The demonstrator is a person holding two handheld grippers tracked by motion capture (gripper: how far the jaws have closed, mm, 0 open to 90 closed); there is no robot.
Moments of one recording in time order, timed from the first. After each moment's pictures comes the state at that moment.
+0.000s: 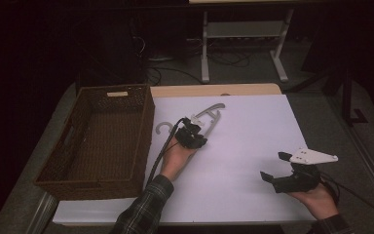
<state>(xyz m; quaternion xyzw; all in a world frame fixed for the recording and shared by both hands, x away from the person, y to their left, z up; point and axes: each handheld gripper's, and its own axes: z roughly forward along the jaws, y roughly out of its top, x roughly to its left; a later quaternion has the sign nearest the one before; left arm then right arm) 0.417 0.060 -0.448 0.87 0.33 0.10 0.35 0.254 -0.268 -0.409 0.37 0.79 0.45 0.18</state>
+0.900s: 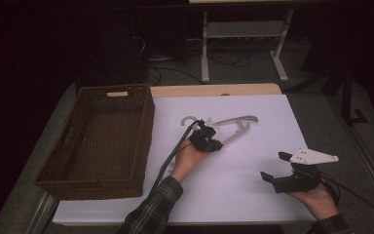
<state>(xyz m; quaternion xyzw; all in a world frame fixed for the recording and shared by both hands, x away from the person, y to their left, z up) 0.404 0.015 -0.445 0.89 0.27 0.04 0.37 0.253 -0.268 -0.409 0.37 0.79 0.45 0.18</state>
